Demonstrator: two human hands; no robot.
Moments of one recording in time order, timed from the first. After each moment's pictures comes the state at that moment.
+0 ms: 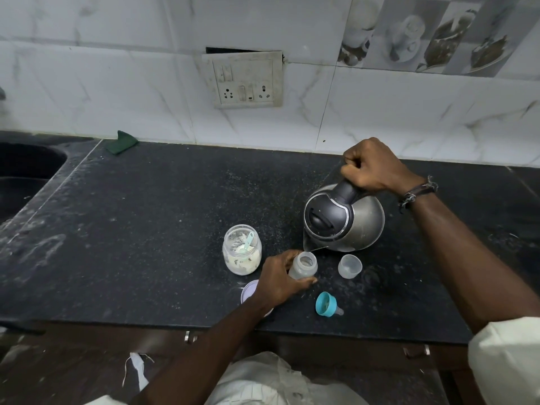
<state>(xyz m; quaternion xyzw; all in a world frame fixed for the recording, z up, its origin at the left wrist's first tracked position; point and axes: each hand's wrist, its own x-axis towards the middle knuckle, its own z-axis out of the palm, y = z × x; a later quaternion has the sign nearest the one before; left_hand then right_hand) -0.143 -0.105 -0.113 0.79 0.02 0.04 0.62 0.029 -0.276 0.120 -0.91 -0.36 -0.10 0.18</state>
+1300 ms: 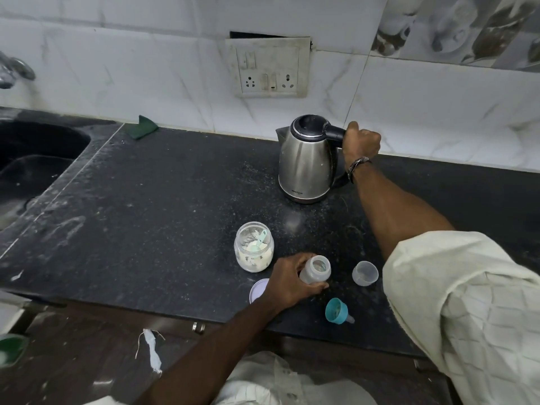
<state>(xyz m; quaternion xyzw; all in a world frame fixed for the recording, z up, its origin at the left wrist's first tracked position) -0.143 -0.105 -0.119 0.79 0.04 0.04 0.61 0.131 -0.176 0.057 -0.80 0.19 -0.15 0.55</state>
